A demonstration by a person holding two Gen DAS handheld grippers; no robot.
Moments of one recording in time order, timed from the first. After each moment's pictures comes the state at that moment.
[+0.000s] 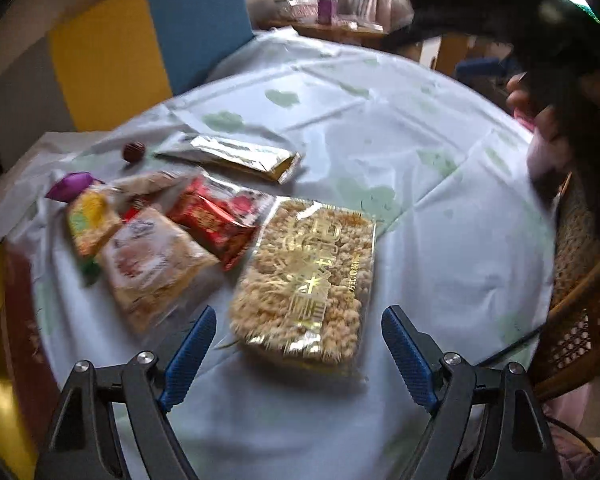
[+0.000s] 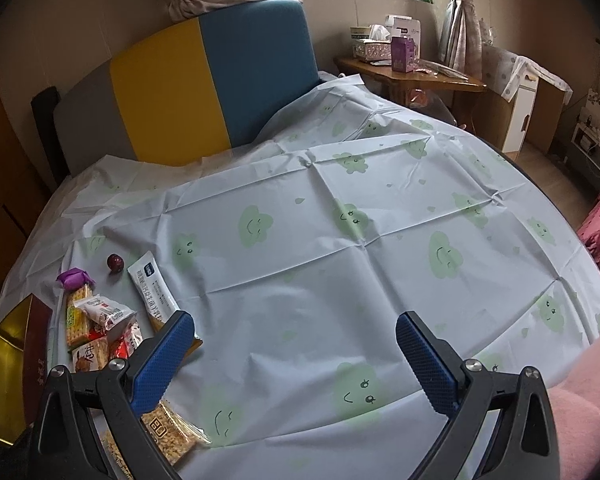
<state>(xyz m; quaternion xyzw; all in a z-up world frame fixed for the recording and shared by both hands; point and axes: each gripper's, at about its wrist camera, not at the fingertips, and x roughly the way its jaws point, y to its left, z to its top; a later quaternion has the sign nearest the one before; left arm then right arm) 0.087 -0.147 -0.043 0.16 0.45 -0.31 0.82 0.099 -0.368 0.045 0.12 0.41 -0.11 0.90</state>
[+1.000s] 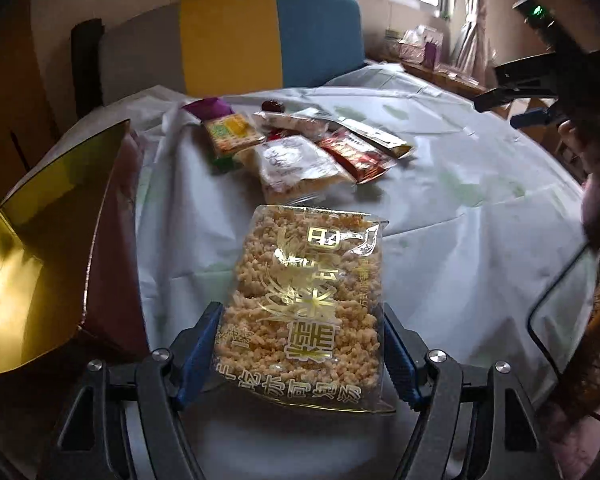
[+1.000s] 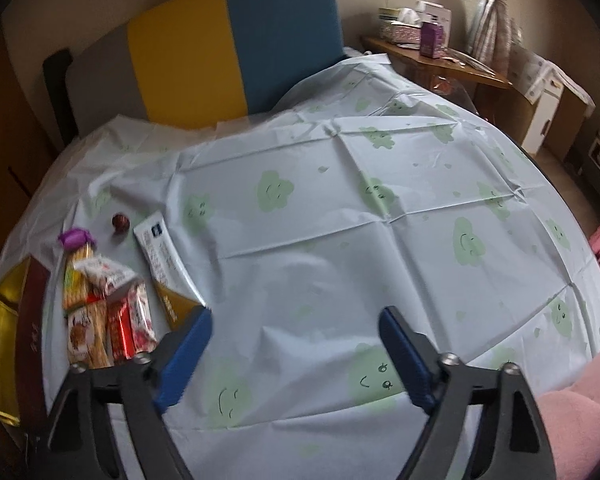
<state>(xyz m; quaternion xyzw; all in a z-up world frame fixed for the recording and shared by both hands) 0.039 -0.053 -0.067 0.07 0.41 -0.15 0.90 0.109 -0.347 0.028 0.08 0.47 -0.08 0.88</state>
